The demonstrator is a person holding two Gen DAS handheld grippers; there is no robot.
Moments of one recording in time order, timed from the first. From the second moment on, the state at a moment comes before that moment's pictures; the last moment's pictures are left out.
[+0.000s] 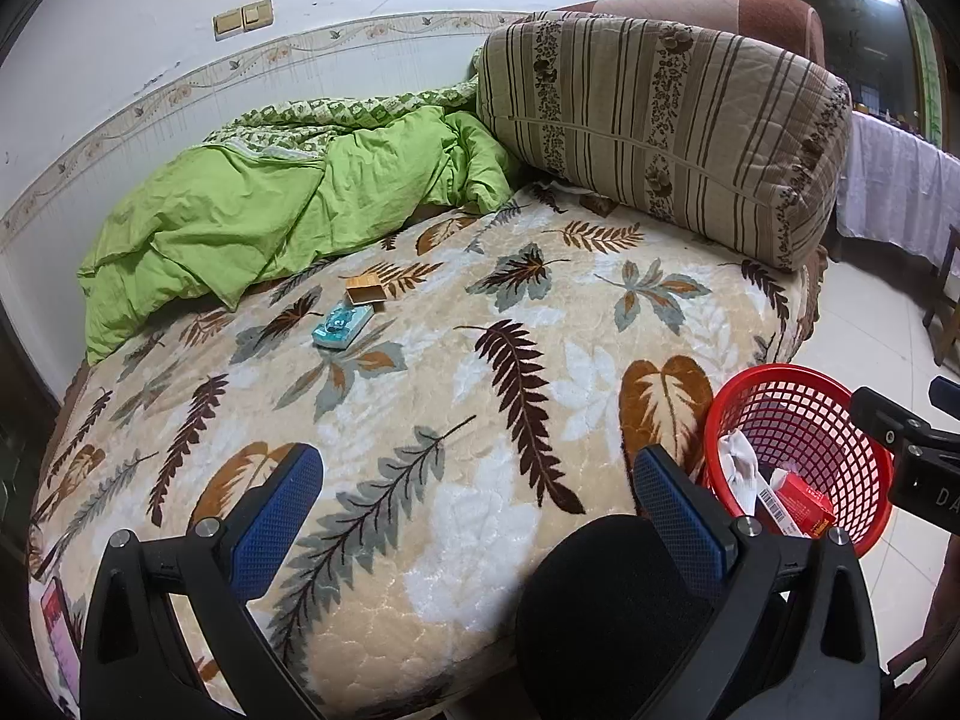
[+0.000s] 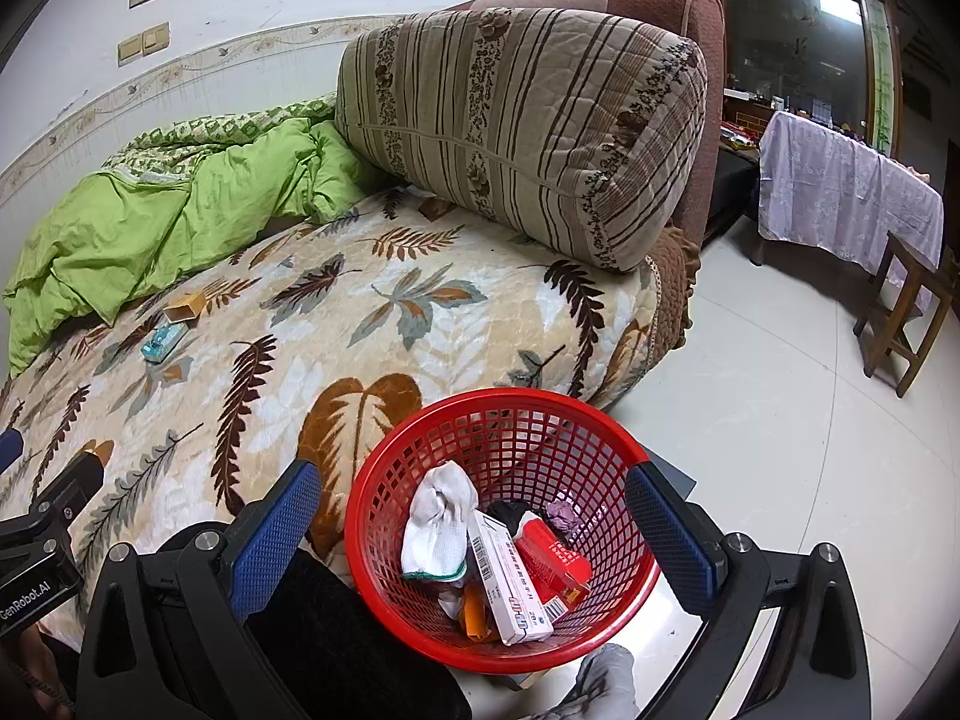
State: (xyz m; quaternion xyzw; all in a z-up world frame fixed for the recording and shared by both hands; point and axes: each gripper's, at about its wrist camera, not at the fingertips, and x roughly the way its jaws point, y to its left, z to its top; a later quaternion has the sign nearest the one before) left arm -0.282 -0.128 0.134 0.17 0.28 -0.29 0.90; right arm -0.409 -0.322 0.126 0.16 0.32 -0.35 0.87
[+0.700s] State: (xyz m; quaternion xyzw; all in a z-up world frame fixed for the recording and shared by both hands) left arm -0.269 -0.118 0.136 0.15 0.29 -0.28 0.90; right arm -0.389 -0.309 0.126 0.13 0.33 -0.32 0.88
